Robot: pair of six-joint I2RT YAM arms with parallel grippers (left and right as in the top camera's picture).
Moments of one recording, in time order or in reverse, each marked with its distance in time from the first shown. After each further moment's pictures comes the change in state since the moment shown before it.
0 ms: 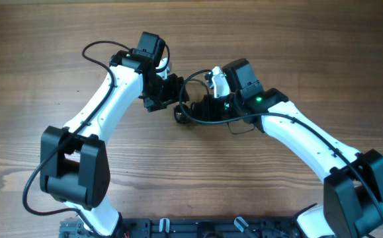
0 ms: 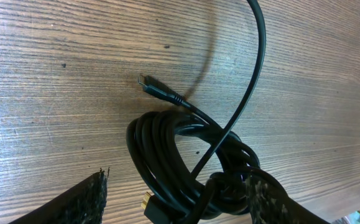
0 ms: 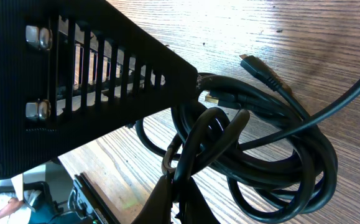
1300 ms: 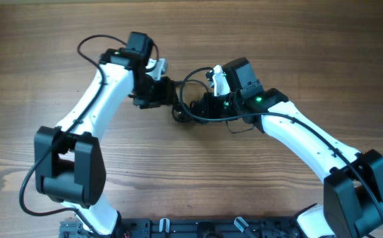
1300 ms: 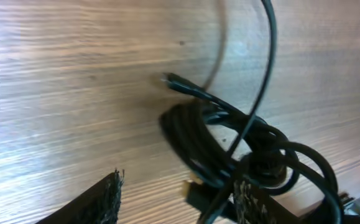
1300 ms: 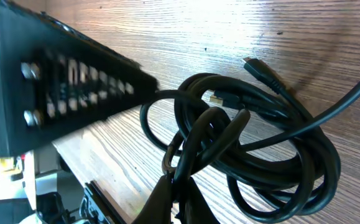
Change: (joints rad) left arm 0.085 0.000 0.000 -0.056 0.030 0.259; right arm 0.000 0.000 0.000 0.026 0.000 0.072
